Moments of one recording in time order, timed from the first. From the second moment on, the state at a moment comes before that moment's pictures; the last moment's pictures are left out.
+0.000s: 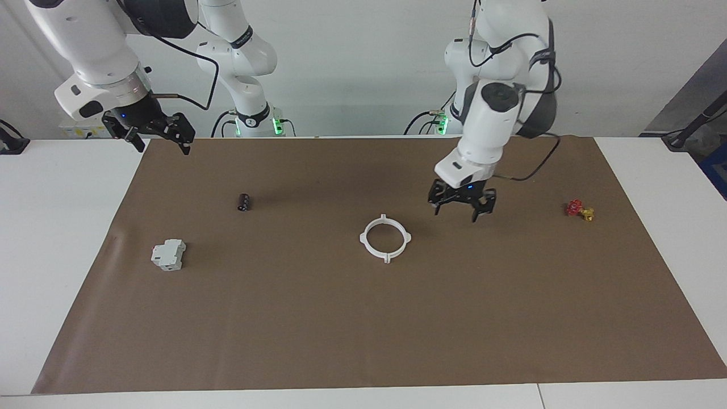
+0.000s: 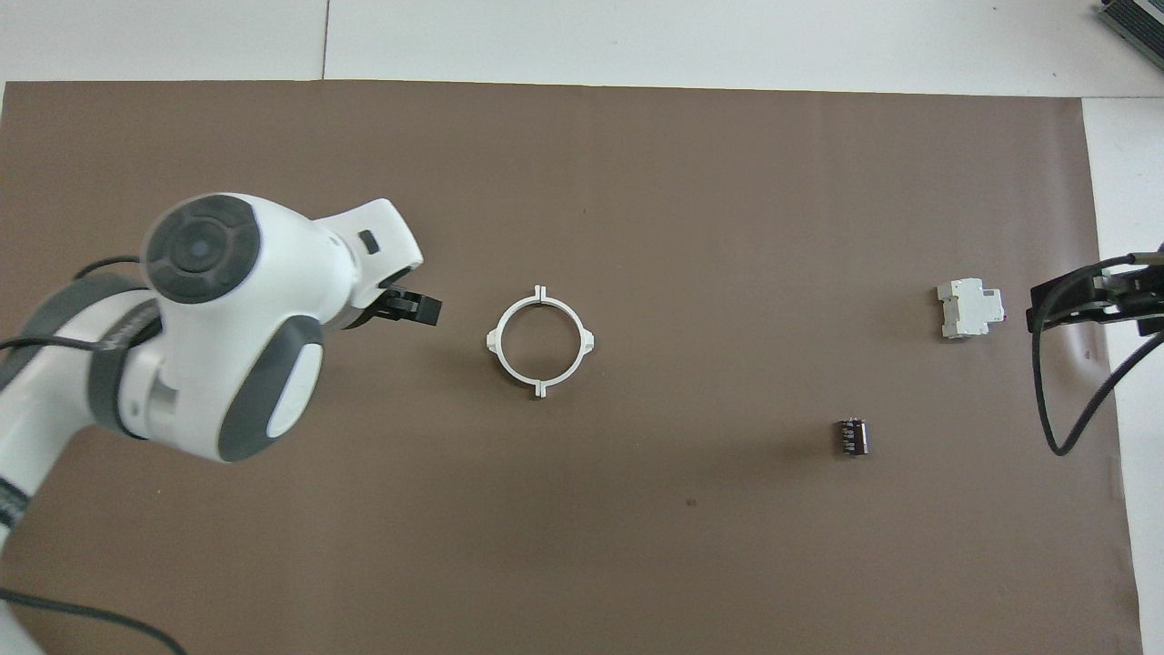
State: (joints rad) left arm -0.36 0.04 0.03 -1.93 -0.01 2.04 -0.08; right arm -0.03 0.01 0.00 -1.55 -0.06 1.45 0.03
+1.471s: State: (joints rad) left arm 0.02 -0.04 0.03 -1.79 0.02 1.75 0.03; right arm -0.03 0.01 0.00 -1.55 -0.06 1.45 0.03
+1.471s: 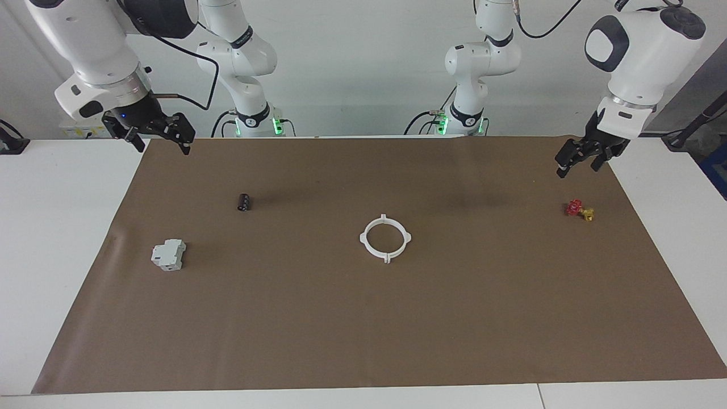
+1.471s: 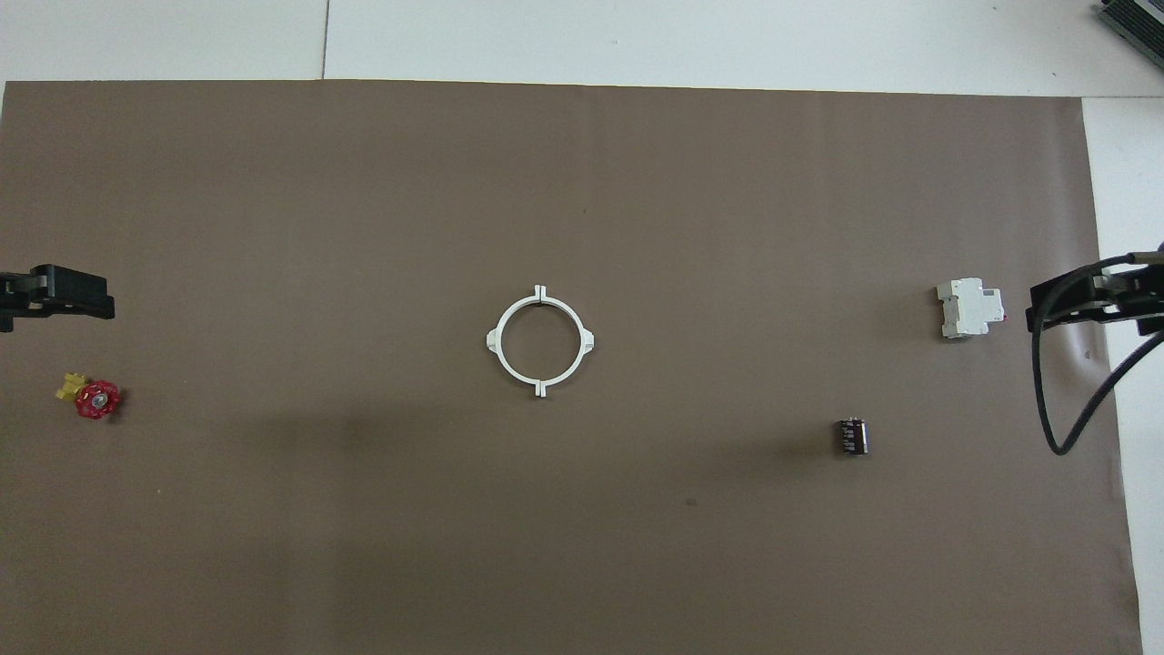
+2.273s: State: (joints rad) left arm 0.03 -0.02 0.01 -1.76 -0.02 1.75 0.03; right arm -0.03 0.01 0.00 -1.55 -0.06 1.45 0.03
